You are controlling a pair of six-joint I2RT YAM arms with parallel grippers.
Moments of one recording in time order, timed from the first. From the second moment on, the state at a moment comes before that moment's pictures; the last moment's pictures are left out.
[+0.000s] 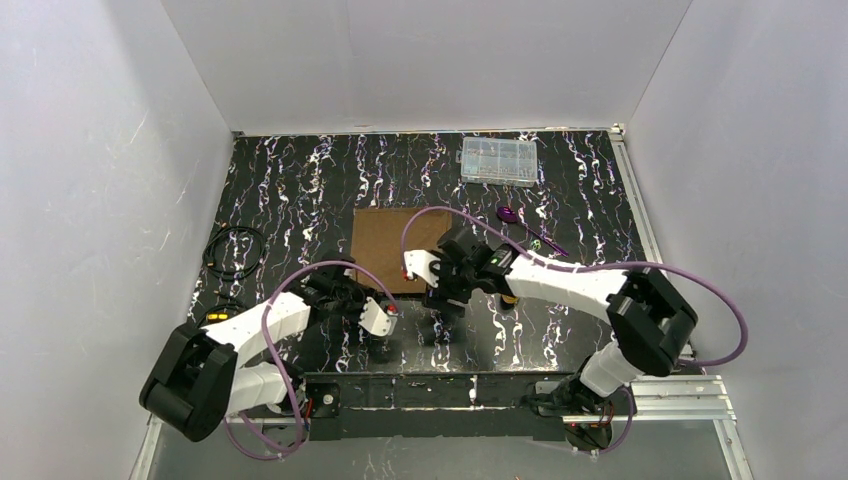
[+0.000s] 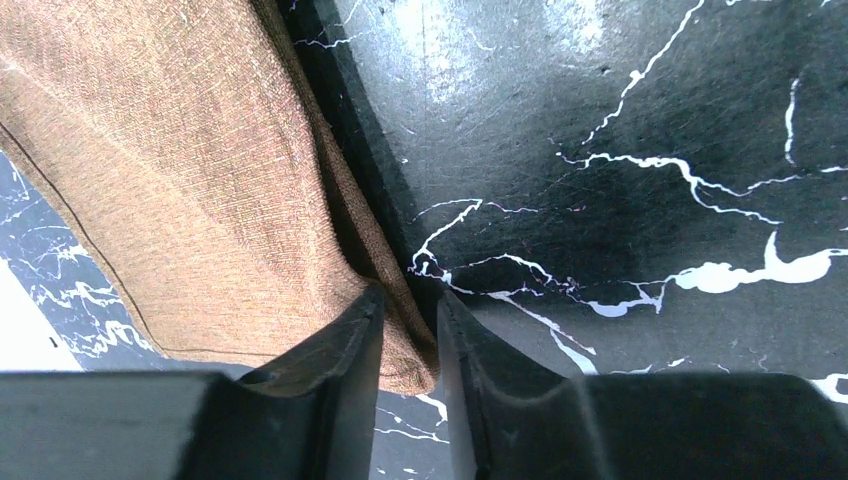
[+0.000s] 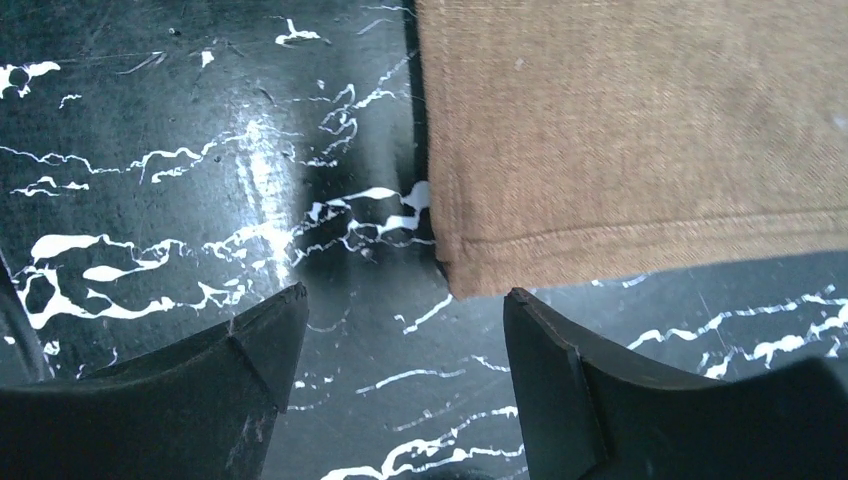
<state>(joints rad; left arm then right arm) -0.51 1.18 0.44 -0.30 0.29 1.51 0.91 1.51 0.95 -0.39 -0.23 -0.53</state>
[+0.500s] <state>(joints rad) -0.51 1.26 0.50 -0.32 0.25 1.49 0.94 1.67 0.95 -0.27 -0.12 -0.58</state>
